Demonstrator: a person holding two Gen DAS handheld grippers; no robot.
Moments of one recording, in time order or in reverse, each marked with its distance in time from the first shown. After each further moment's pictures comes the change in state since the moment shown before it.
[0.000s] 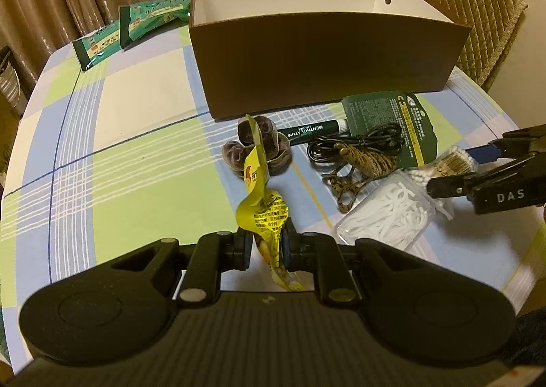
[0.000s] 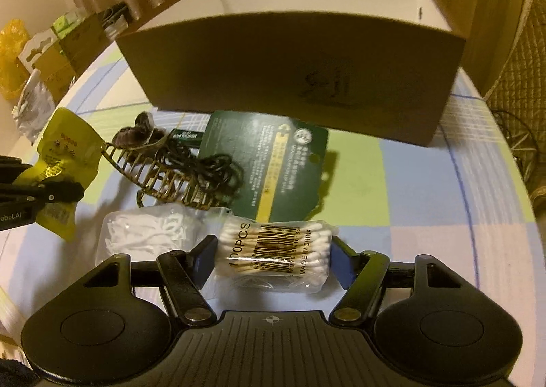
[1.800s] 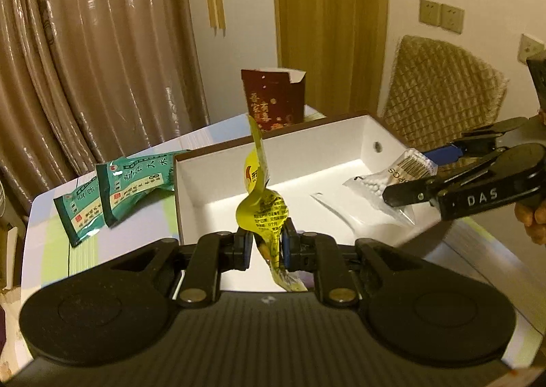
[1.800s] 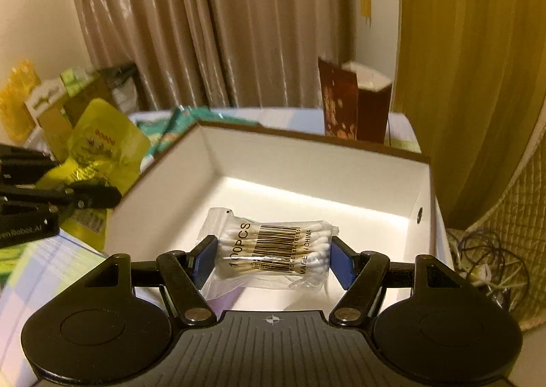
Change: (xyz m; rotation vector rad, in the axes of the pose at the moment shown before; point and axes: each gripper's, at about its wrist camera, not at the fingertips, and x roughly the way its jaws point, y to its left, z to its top) left arm -0.006 0.008 0.188 0.117 -0.275 -0.058; right arm 0.008 -0.026 0.198 -0.108 -0.192 0.004
